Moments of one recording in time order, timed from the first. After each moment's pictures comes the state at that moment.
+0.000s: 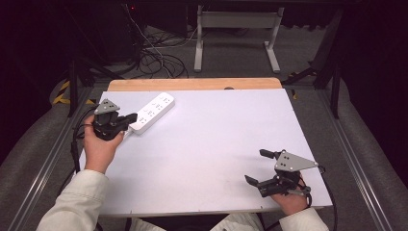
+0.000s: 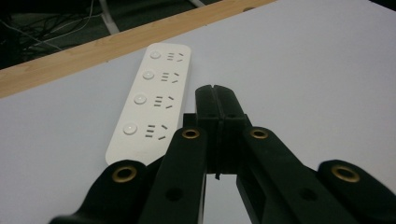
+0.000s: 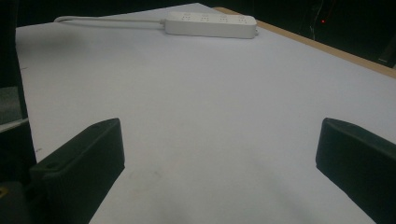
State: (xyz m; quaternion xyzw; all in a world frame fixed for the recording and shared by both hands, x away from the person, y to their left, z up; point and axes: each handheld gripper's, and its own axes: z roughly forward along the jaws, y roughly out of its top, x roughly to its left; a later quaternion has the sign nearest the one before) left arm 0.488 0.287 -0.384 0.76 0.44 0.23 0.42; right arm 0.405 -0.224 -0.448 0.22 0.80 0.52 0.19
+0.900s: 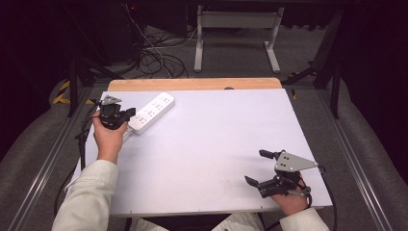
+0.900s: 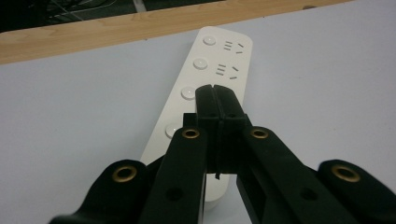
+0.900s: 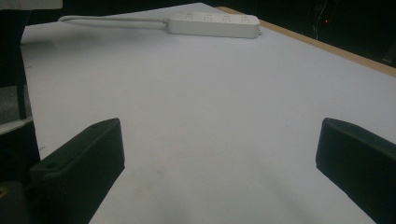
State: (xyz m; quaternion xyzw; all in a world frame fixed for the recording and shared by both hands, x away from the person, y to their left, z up) left arm 0.541 0.301 -0.424 0.72 0.52 0.23 0.41; right arm 0.405 -0.224 -0.449 0.22 0.80 0.52 0.18
